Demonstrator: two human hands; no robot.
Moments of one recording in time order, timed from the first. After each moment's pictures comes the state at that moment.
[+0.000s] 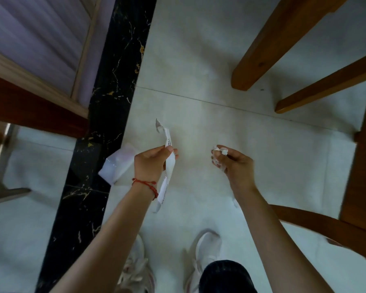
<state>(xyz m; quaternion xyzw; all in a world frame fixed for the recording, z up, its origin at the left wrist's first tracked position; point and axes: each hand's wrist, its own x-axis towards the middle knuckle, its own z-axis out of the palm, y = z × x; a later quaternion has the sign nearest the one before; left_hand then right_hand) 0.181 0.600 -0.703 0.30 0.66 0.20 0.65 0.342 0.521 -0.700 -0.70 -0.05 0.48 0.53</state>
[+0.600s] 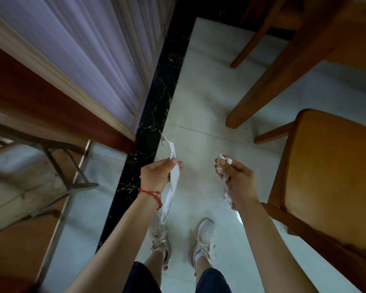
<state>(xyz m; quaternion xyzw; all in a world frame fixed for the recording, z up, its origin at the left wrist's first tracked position) 0.135 0.603 -0.377 0.28 0.64 0.23 0.68 0.303 0.532 -0.381 -0.64 -0.02 0.51 0.58</state>
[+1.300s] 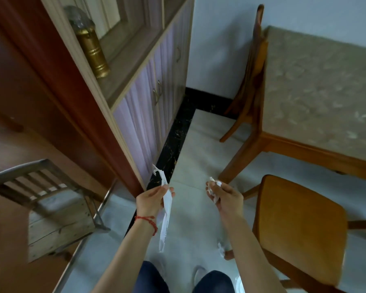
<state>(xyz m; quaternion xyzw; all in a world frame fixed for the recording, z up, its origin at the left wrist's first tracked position) 0.079 0.589 -0.130 0.21 0.59 0.38 0.68 0.246 0.544 -0.128 -0.62 -0.06 0.49 0.61</state>
